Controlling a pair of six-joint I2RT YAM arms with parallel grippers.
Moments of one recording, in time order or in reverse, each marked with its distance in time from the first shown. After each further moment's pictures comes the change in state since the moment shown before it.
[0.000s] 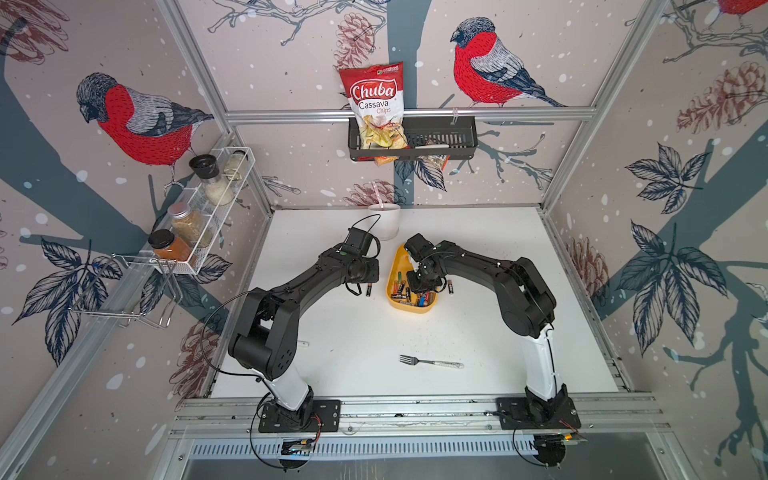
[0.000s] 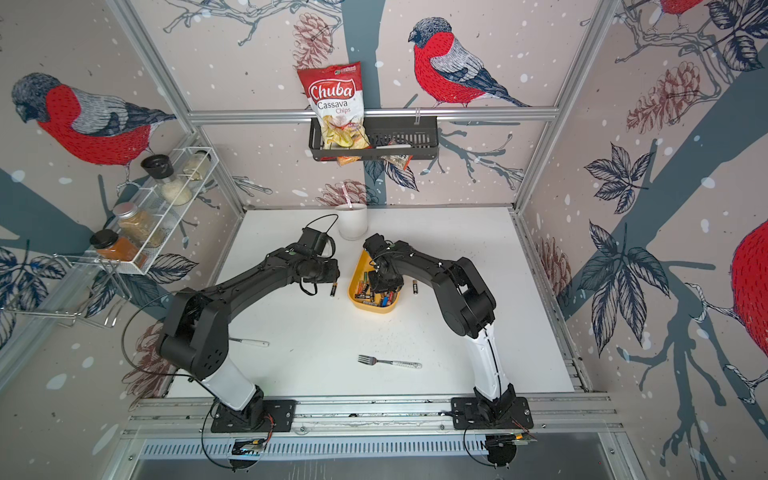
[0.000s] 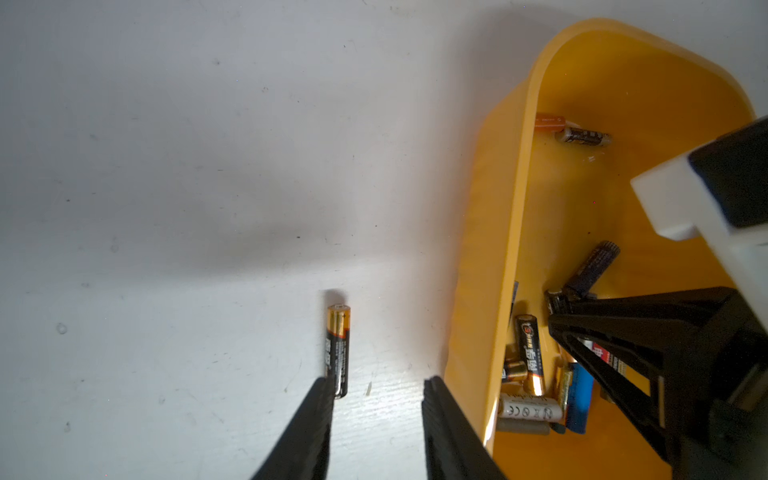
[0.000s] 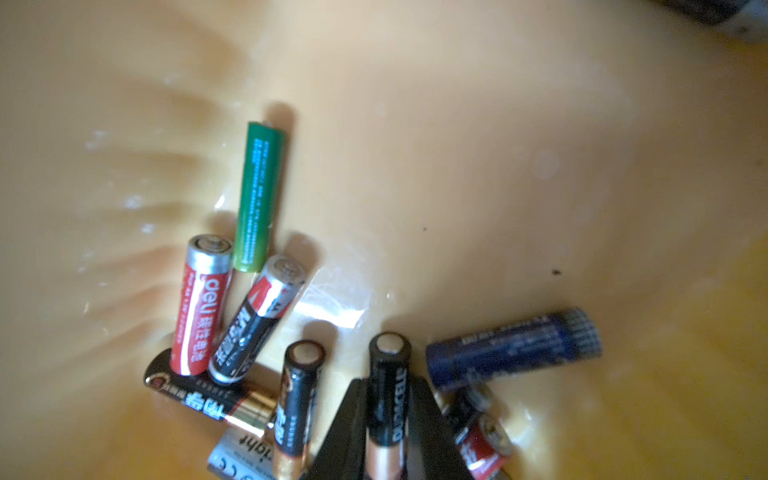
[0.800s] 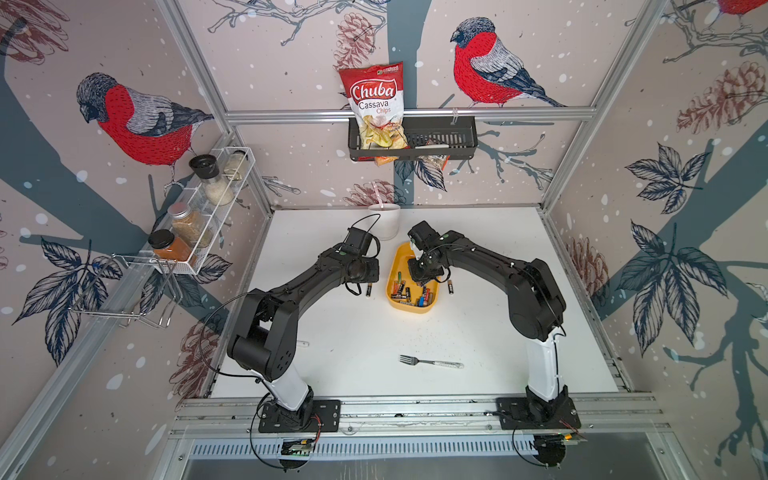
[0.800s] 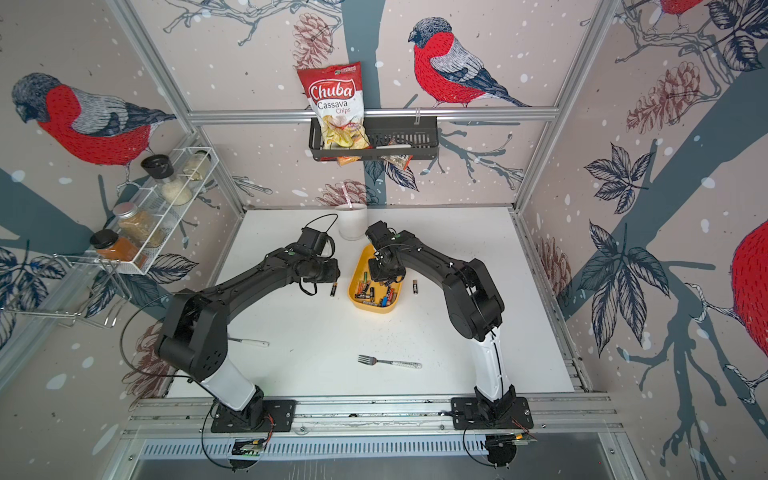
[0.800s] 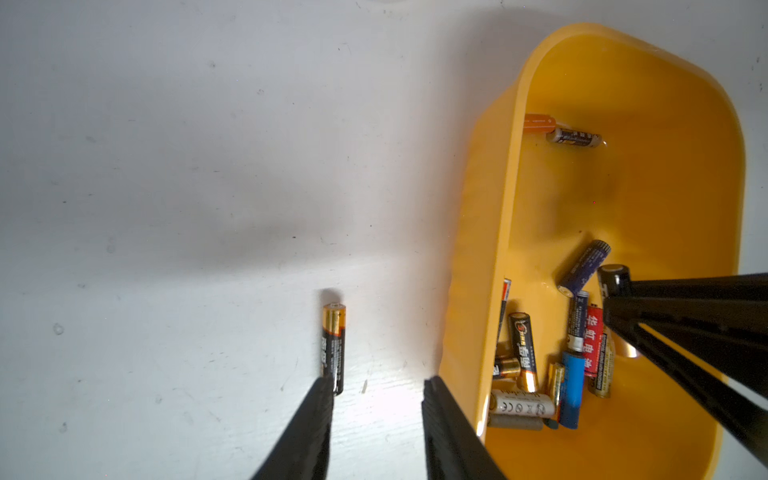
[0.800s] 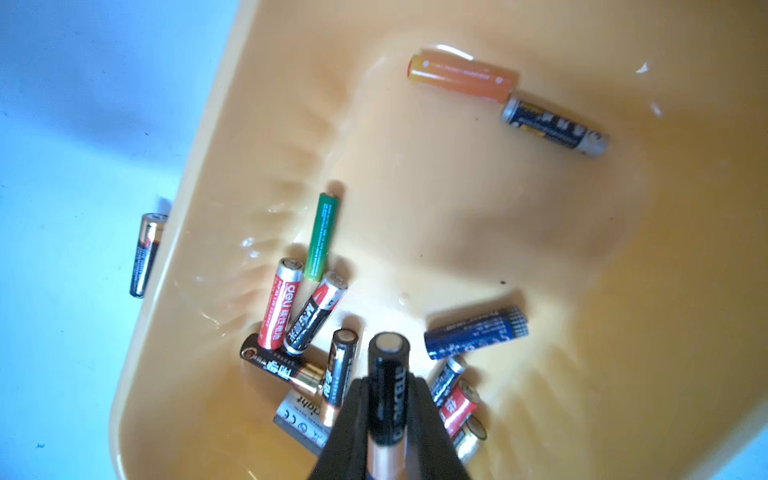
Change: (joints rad) left arm 0.000 -0.006 0.000 0.000 0.014 0.000; right arm -0.033 -0.074 0.081 -0.048 -0.008 -0.004
